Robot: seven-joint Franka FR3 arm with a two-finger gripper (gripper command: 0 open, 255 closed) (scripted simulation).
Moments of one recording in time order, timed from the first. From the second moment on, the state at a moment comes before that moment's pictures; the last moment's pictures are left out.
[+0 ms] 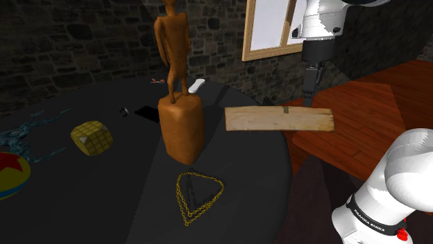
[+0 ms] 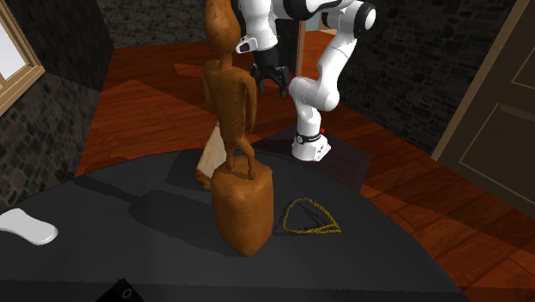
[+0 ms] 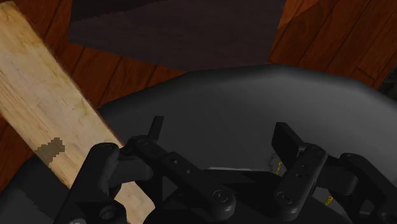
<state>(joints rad) -0.02 -0.74 0.05 -2.34 0.10 1.42 -0.17</state>
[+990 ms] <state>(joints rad) 0.04 -0.68 0.34 -2.49 0.35 1.76 0.18</state>
